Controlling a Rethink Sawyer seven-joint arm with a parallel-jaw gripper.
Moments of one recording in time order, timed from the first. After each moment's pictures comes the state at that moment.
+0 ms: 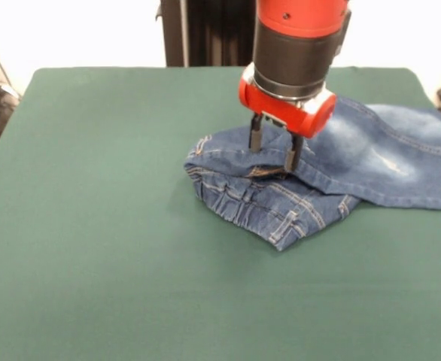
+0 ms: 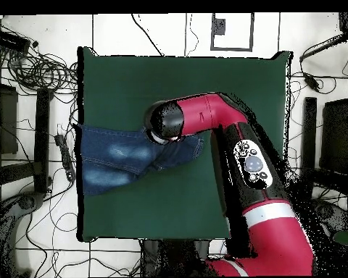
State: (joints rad) arm -0.35 -0.53 0.43 1.38 -0.55 0.92 2.68
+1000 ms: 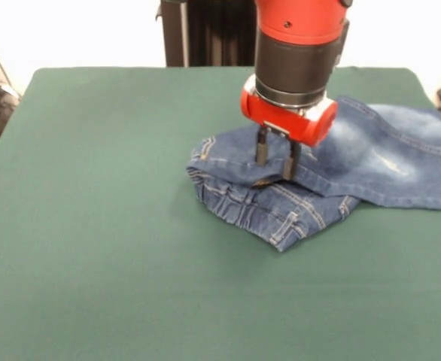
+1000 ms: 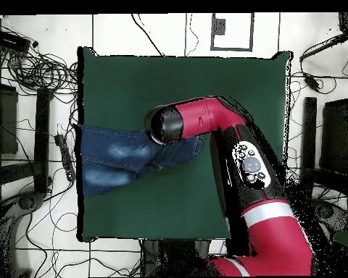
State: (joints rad) arm -0.35 -0.52 0.43 1.40 -0.57 0.84 2.68
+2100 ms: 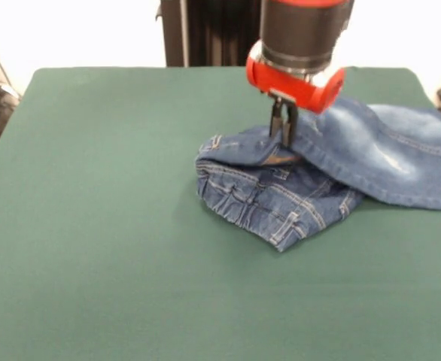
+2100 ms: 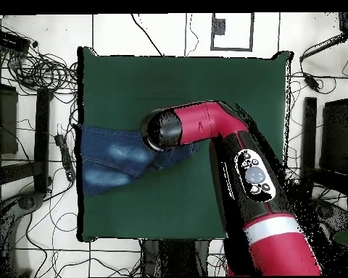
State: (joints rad) arm -0.35 -0.62 0.42 1.48 -0.50 0.86 2.68
